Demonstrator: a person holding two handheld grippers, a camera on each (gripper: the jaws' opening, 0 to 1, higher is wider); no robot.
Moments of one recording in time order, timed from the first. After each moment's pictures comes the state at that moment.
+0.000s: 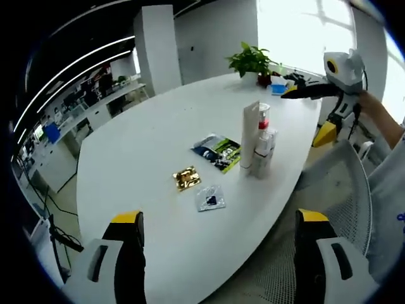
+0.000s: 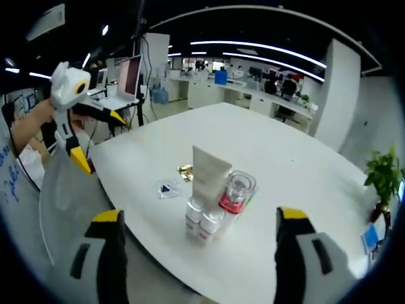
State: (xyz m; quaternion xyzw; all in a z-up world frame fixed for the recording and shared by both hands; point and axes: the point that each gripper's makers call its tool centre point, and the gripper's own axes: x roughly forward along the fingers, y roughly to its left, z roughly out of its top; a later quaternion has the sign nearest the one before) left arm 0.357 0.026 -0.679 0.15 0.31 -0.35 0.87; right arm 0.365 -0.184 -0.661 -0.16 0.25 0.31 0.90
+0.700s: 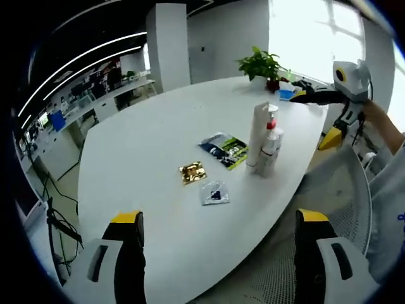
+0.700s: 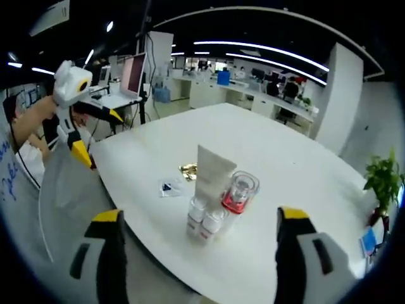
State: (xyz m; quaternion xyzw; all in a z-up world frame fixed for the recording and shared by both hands) left arm 0.361 0.040 -0.688 0.12 0.32 -0.33 0.88; right arm 0.365 -0.182 -0.663 -0.17 0.25 0.32 0.90
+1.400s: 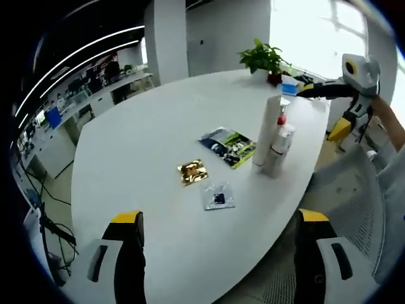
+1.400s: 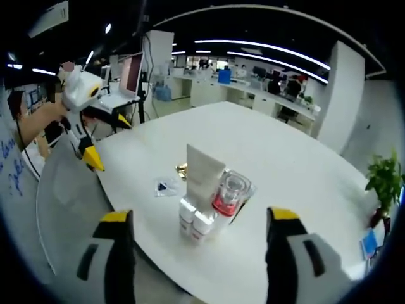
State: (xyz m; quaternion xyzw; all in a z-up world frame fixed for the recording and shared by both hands) left arm 0.395 0.023 -0.712 0.13 0.34 -0.34 0.87; right arm 0.379 -0.191 -0.665 -0.17 0.25 0.33 0.89
